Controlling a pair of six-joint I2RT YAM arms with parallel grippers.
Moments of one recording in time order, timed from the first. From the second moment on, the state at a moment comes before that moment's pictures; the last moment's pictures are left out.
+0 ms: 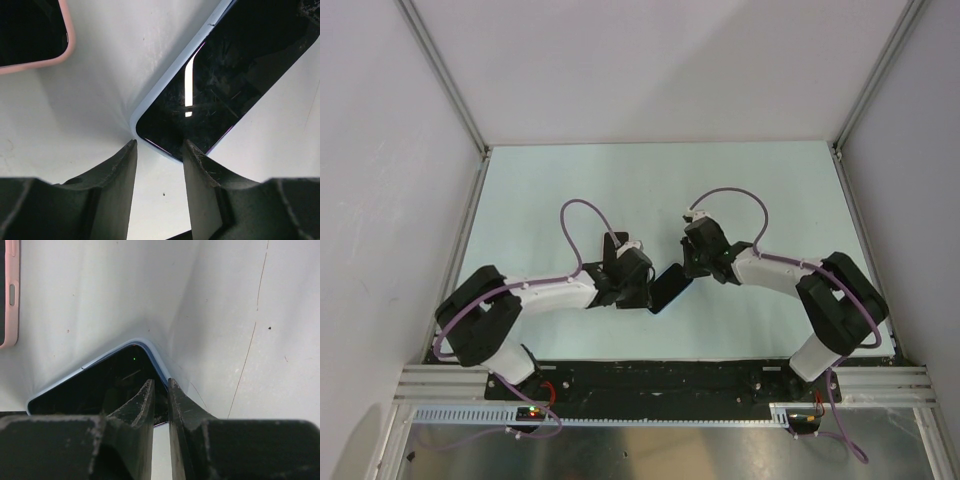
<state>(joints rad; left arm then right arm) -0.89 1.54 0.77 -0.27 -0.10 -0.86 0.68 1.64 0.87 -0.14 0.08 0.45</state>
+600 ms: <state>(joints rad) -0.86 1.56 0.80 -0.28 -0.07 -0.86 0.77 1.60 0.79 -0.04 0.25 0.50</state>
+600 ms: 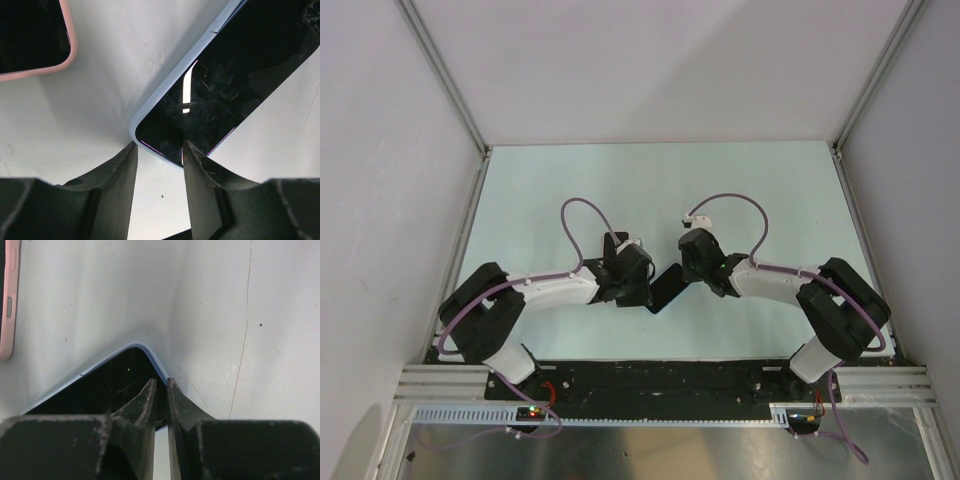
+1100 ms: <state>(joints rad) -0.83 1.64 0.91 -0.40 -0.02 -0.84 0.78 1.60 0.79 -0.02 0.28 0.53</state>
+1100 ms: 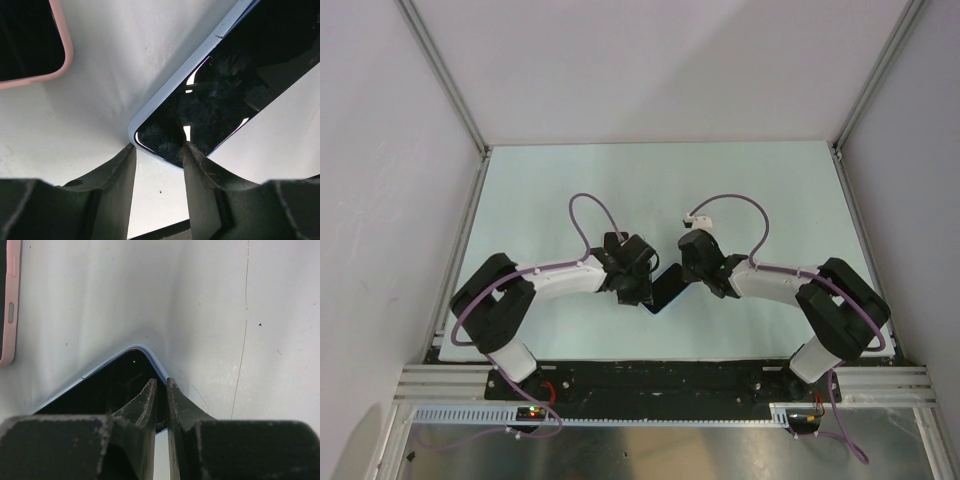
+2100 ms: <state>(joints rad) -0.77 1.67 0.95 -0.39 0.00 -0.74 0.61 1.54 0.77 -0.12 -0.04 0.58</state>
